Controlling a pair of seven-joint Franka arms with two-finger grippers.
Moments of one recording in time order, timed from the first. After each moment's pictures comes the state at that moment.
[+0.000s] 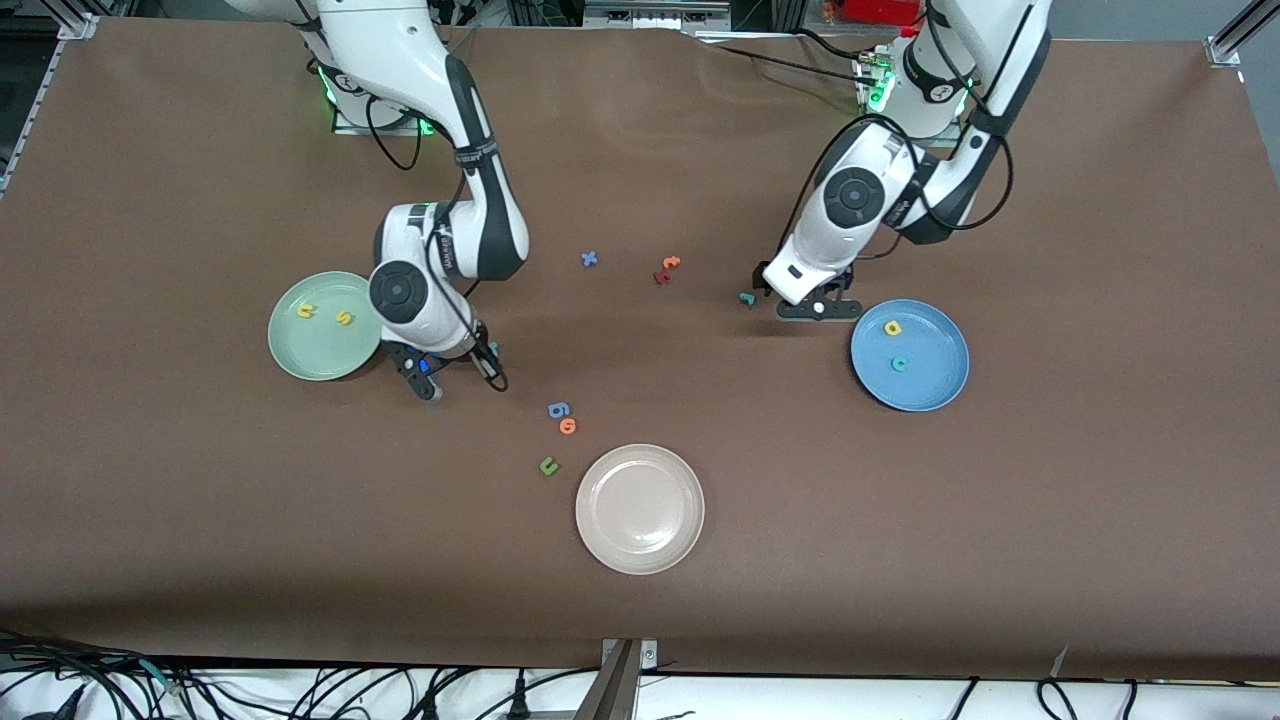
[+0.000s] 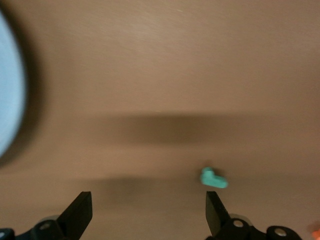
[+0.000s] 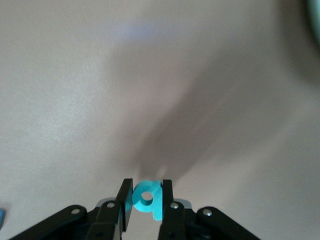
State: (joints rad) left arm -0.26 0.31 -0.31 -2.29 0.04 2.49 -0.61; right arm 1.04 0.67 -0.69 -1.86 0.60 2.16 0.90
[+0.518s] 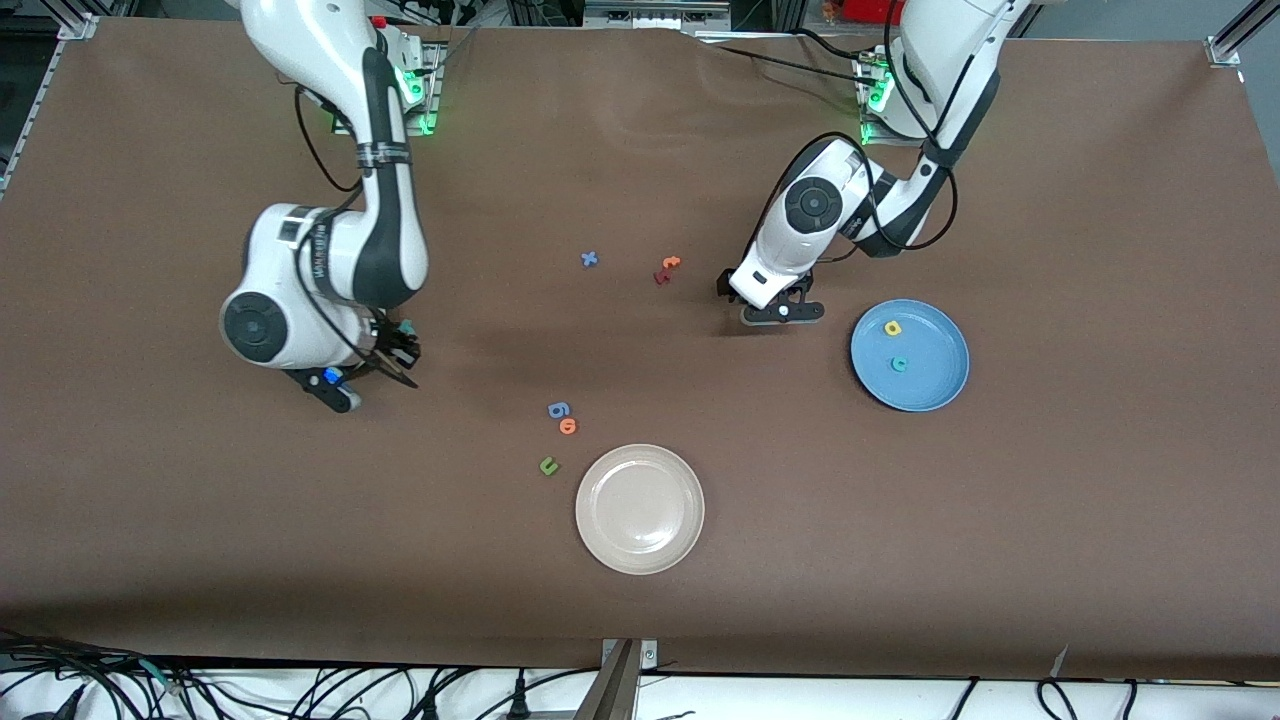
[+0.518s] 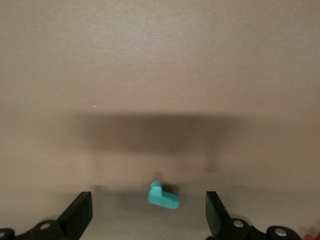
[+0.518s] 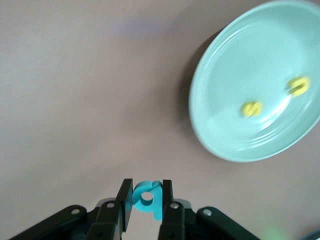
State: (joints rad) left arm -0.32 0.44 -0.31 -2.23 0.04 2.60 -0.74; right arm 1.04 0.66 -0.97 -1.80 0.59 1.79 0.43
